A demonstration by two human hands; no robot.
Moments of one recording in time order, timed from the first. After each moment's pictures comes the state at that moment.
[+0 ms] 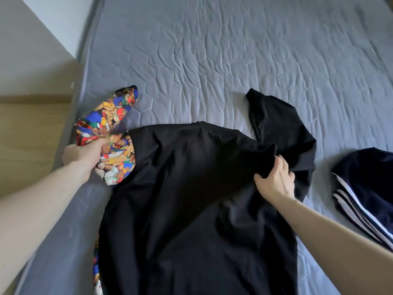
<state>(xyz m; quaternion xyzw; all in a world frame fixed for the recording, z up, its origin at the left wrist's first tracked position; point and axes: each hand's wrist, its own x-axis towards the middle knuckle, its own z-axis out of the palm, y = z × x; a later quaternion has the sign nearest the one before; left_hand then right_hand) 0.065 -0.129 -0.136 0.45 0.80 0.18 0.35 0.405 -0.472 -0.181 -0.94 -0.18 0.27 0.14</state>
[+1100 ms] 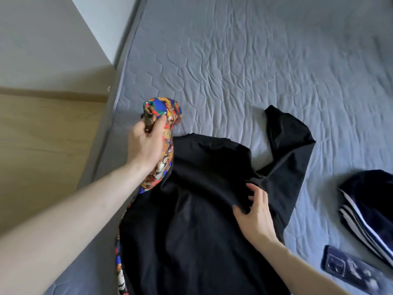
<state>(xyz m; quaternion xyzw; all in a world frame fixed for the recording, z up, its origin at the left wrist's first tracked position) 0.118 -0.194 -0.026 0.58 0.61 0.30 0.45 0.267 -0.469 -0.135 -0.86 -0.28 0.29 0.32</state>
